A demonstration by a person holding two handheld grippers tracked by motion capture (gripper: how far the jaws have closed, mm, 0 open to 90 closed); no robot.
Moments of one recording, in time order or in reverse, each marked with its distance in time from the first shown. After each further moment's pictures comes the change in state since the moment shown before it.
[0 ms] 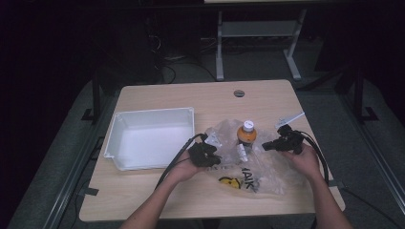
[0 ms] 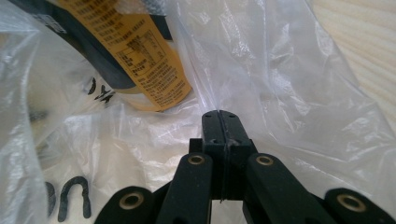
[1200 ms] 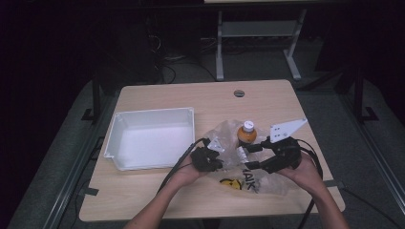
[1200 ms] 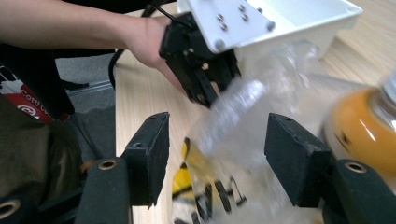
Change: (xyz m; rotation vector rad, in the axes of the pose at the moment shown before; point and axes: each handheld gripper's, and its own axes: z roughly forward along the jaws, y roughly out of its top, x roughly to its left) left arm -0.014 -0.002 0.006 -0.018 -0.003 -0.020; right arm 0.128 0.035 -0.053 -0.203 0.210 -0.356
